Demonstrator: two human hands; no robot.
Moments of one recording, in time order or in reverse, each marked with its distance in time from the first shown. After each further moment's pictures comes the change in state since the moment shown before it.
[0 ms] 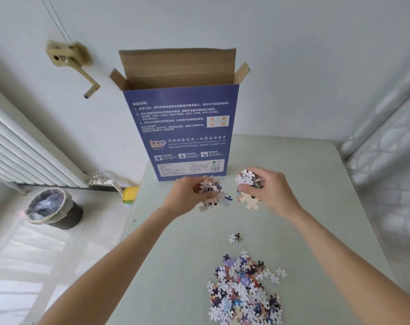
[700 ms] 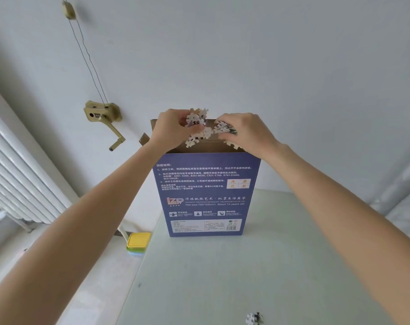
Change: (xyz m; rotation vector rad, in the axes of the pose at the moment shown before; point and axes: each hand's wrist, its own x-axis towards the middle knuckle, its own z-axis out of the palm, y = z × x) left_hand 0.131 0.084 -0.203 0.100 0.477 0.204; right_hand 0.224 -0.144 -0.032 -0.560 0.105 -0.626
